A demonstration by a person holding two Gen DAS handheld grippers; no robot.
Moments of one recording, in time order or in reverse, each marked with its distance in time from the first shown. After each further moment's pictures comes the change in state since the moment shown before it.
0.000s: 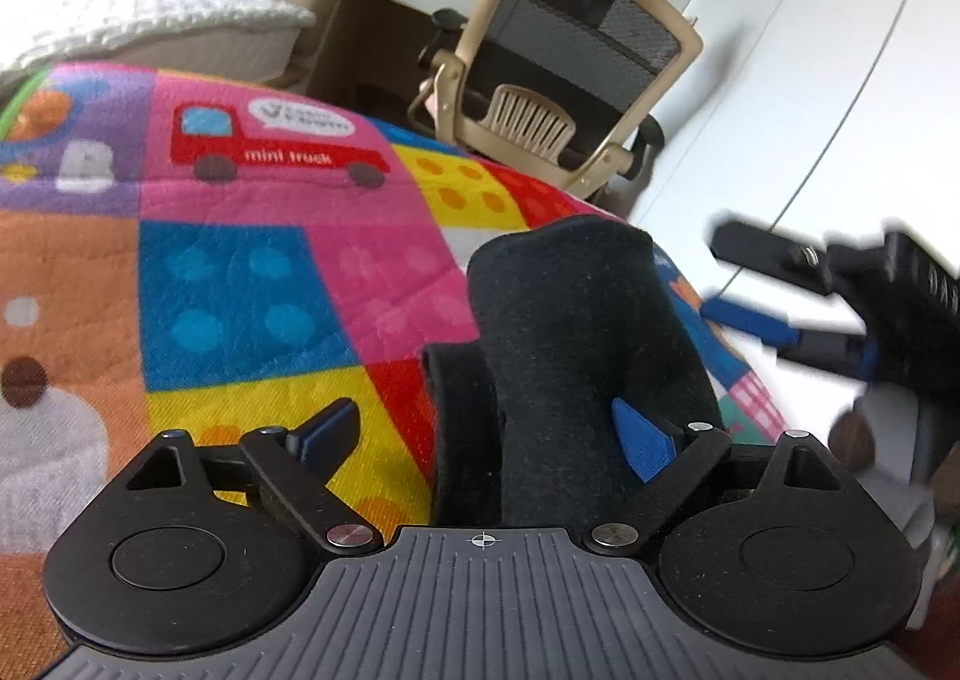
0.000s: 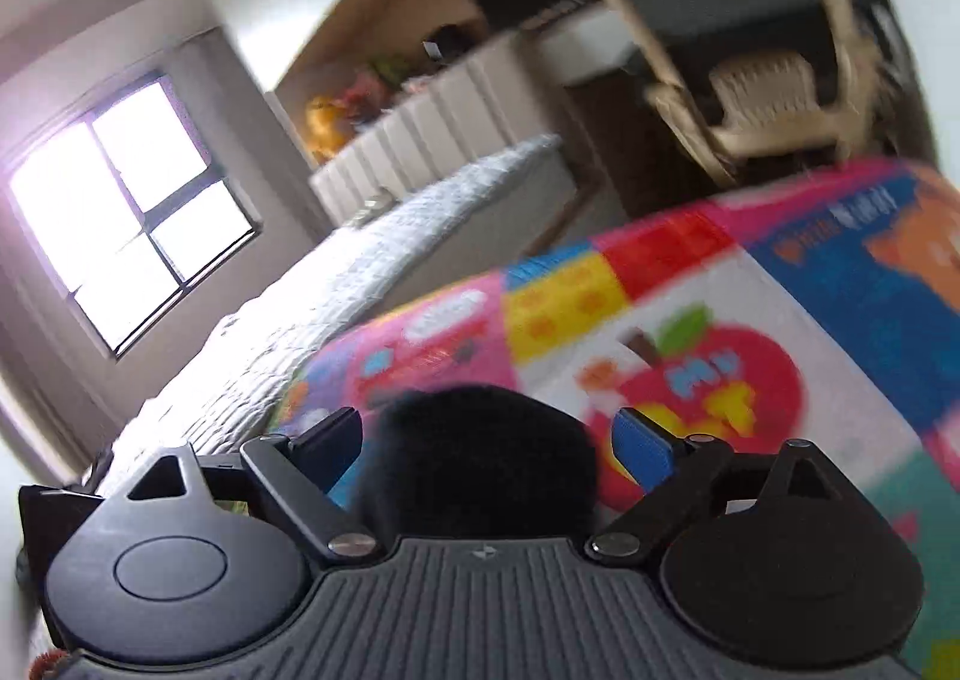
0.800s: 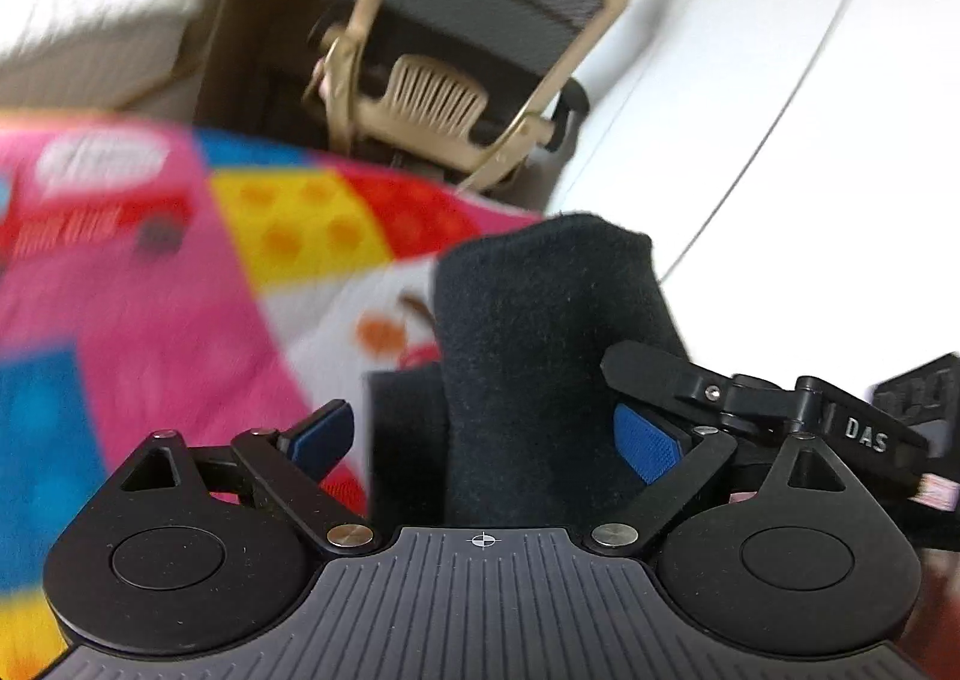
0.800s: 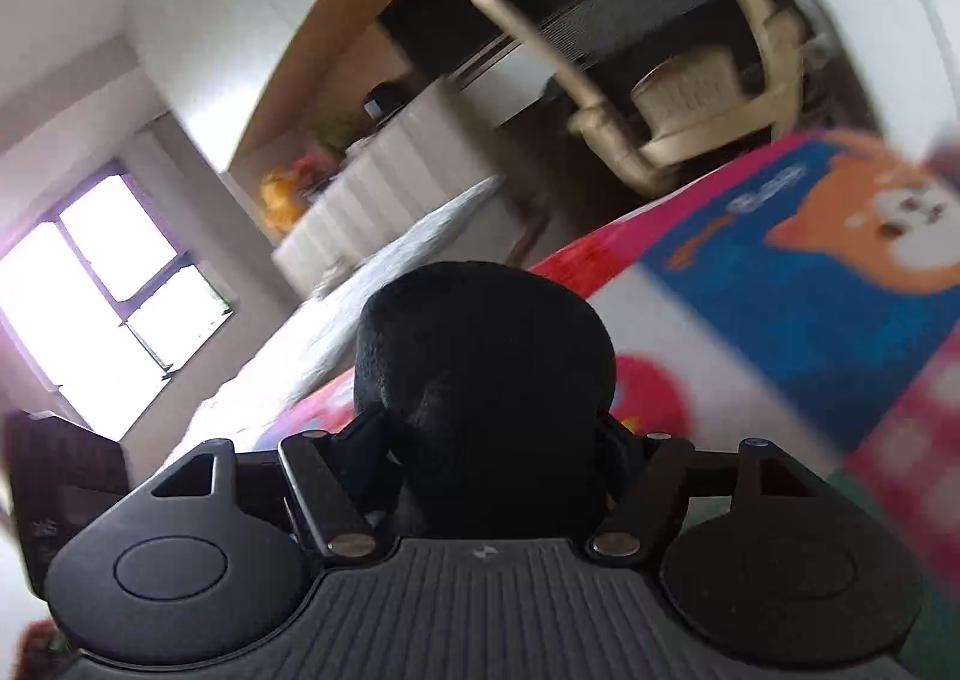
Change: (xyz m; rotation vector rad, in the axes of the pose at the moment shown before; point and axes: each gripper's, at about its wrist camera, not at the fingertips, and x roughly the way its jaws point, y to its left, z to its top) left arm 0.098 -0.059 0.053 0.152 0.043 -0.088; right arm 0.013 -0.074 0.009 0.115 -0.127 -0.033
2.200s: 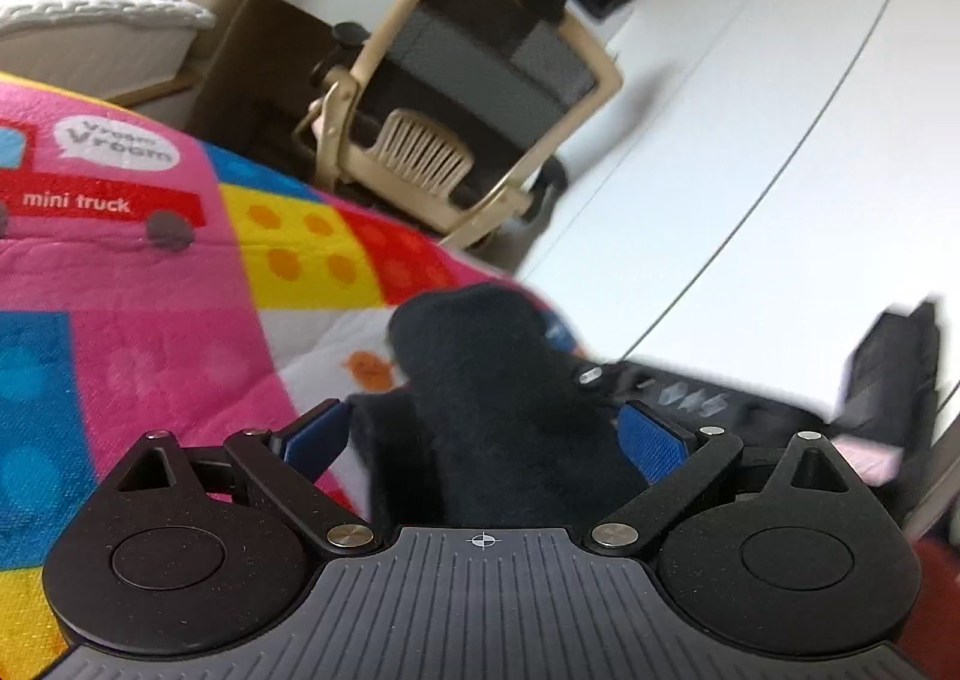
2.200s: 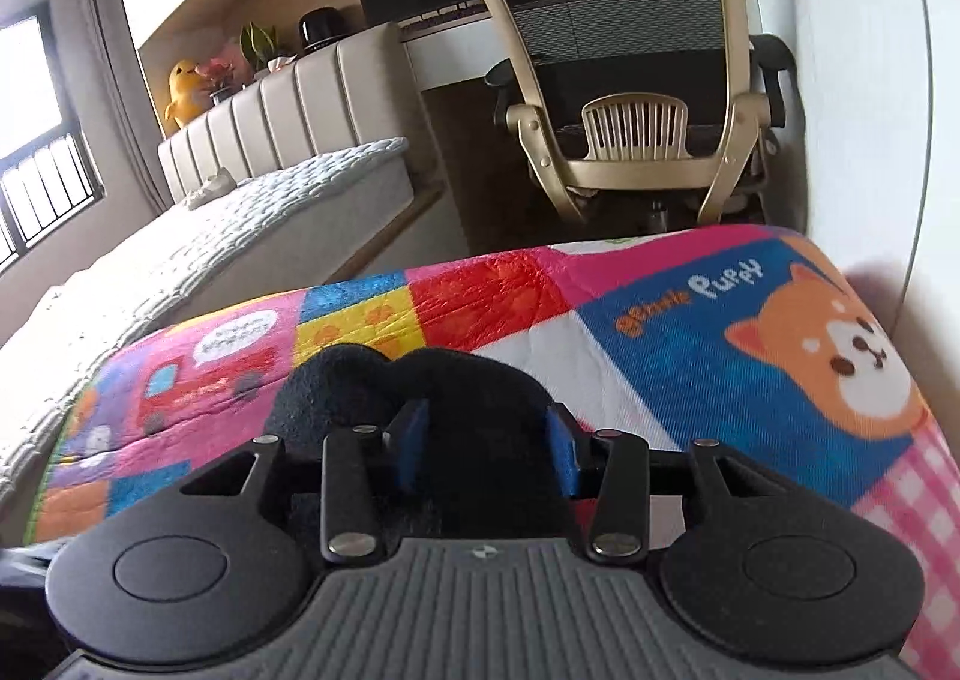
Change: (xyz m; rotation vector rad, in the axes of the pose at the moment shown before) left arm -0.013 0.024 -0.018 -0.121 -0.110 -0.083; right arm 0.030 0.056 0.013 -0.266 0.083 -0.313
